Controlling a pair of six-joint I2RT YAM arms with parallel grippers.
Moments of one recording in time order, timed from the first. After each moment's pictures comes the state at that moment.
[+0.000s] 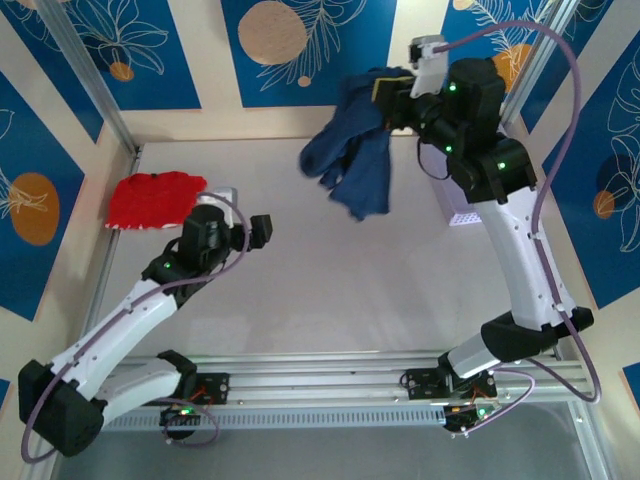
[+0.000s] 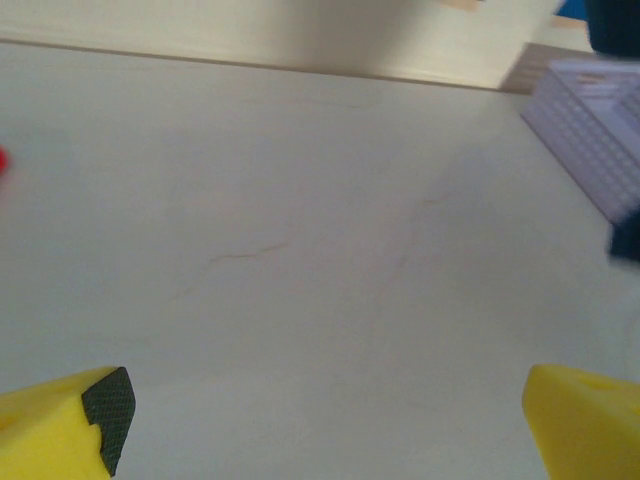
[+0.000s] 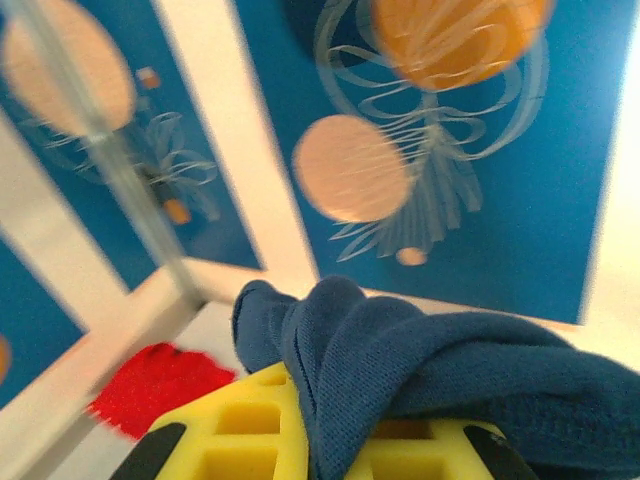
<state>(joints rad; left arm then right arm) -0.51 0.99 0.82 -0.30 -0.19 -0.39 0.46 1.50 2.09 -0.72 -0.09 0.22</state>
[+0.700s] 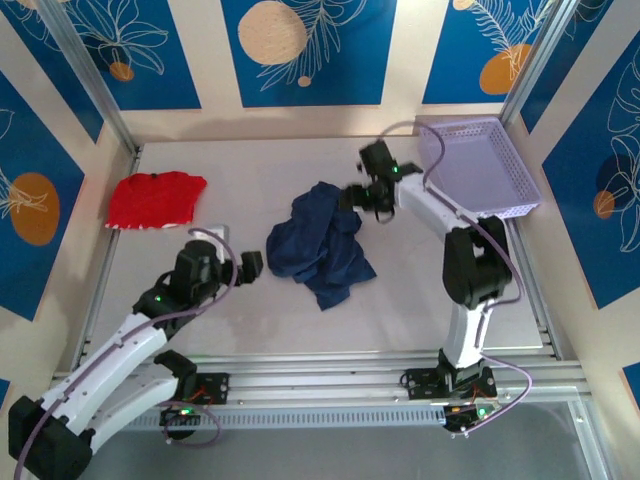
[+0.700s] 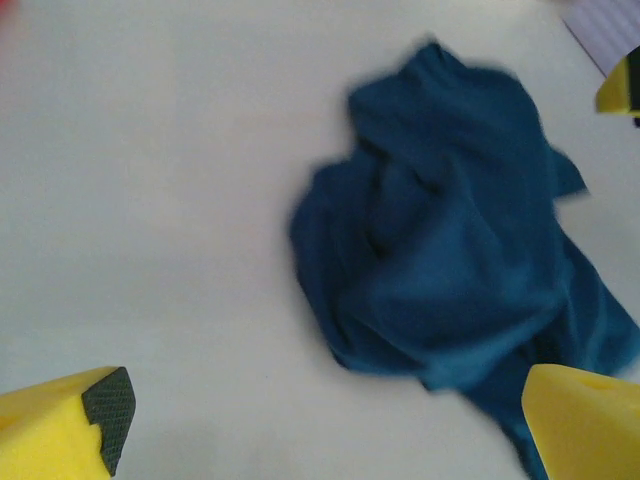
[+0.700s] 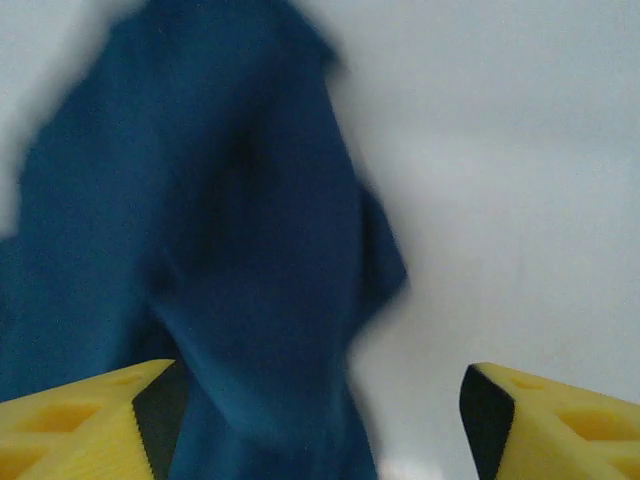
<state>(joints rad) -0.56 0.79 0.54 -0.33 -0.07 -0.45 0.41 1.81 1.42 -0.75 -0.08 0.36</state>
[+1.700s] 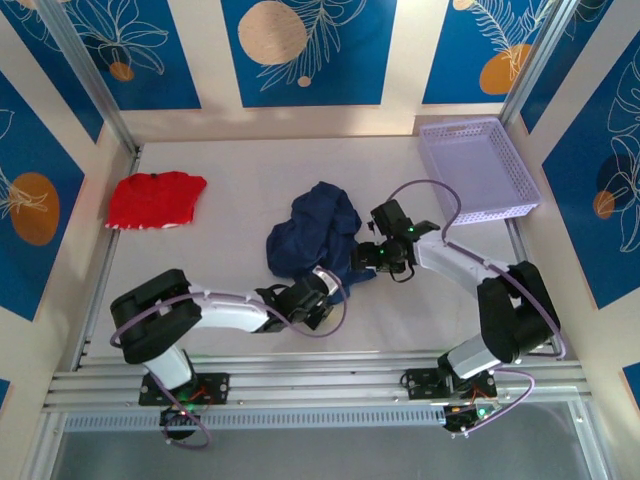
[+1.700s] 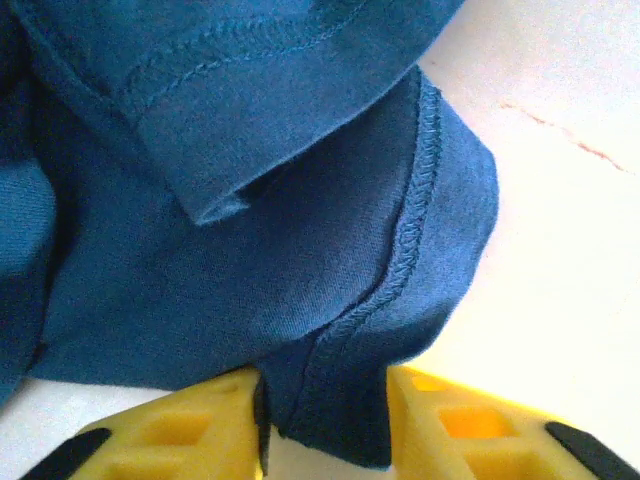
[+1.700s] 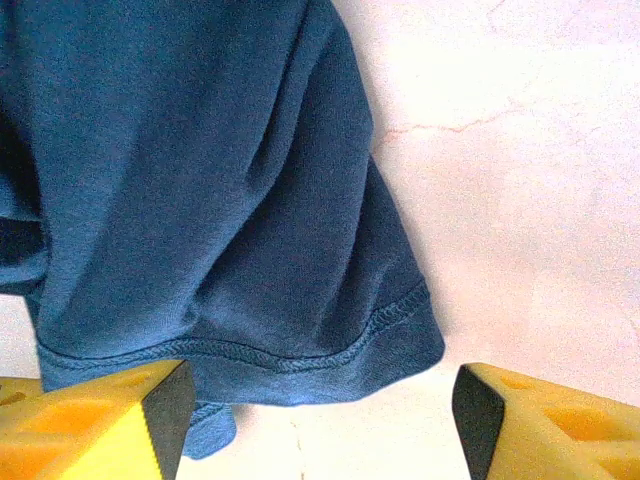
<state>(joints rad) -1.09 1.64 0.68 0.08 -0.20 -0.26 0.47 1.48 0.92 -0.61 -0.16 0.45</state>
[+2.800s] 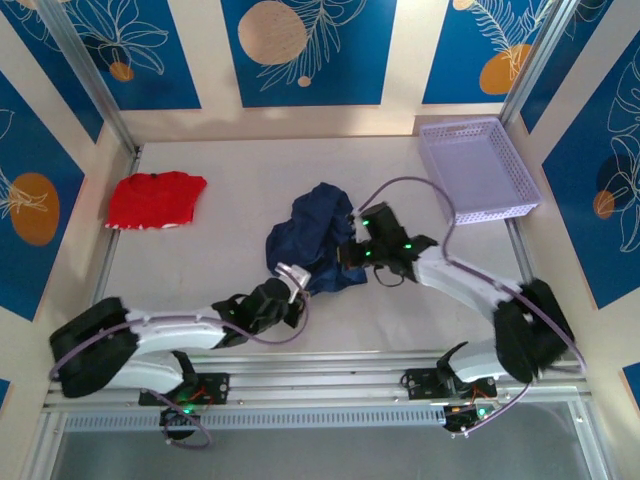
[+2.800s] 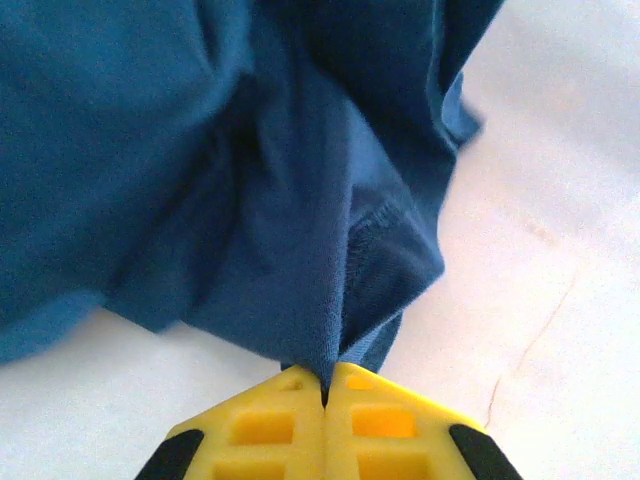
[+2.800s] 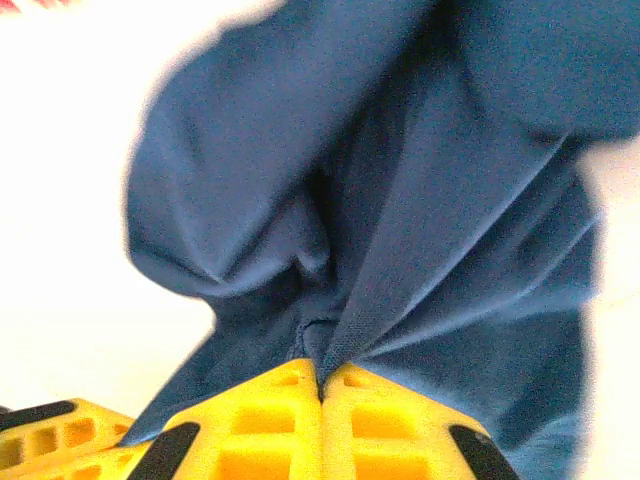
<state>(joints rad) -1.01 1.23 0.43 0.21 -0.22 -0.36 0.56 1.31 0.86 -0.32 -0.23 0.45</state>
